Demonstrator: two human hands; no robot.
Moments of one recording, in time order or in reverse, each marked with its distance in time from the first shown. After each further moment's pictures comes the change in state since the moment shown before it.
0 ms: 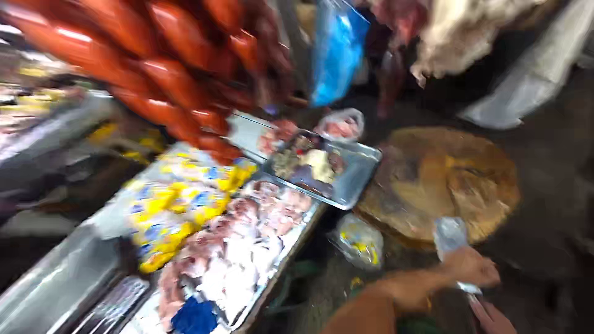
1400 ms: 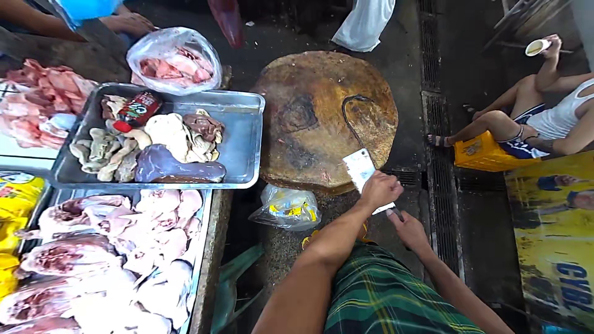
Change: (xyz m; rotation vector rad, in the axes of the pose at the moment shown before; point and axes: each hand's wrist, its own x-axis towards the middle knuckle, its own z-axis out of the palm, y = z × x) left_hand 0.006 -0.023 0.023 -0.088 0.237 0.176; right_hand -0.001 -0.012 0.014 -0.227 0.308 0.291
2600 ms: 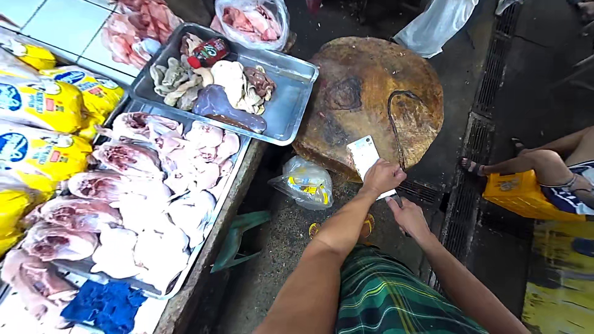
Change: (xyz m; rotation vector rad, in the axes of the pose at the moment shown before) left_hand -0.027 -0.028 -0.040 0.152 0.095 -0.268; right_hand 0.007 -0.055 0.007 -0.300 -0.141 -0.233
